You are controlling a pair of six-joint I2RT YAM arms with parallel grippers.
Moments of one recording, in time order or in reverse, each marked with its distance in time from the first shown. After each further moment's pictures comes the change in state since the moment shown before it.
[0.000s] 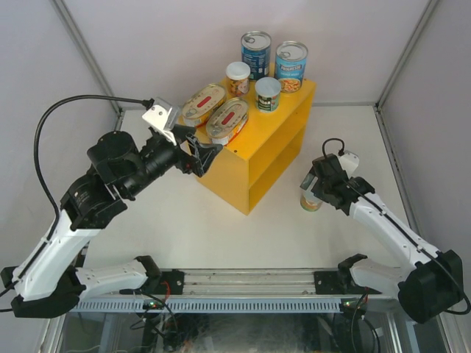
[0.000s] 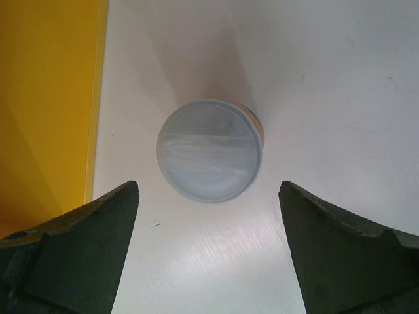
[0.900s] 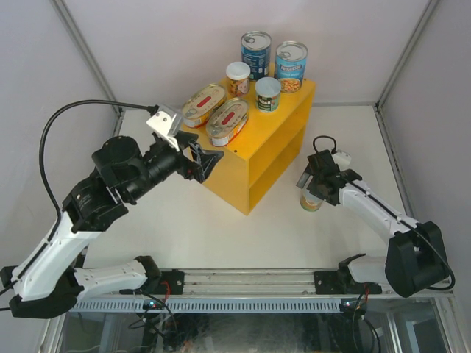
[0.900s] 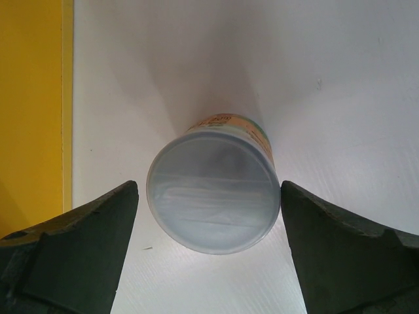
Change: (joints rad) left arm -0.035 -0.027 -0.052 -0.014 -0.016 -0.011; right arm -0.055 0.201 0.003 0.113 -0.065 -0.037
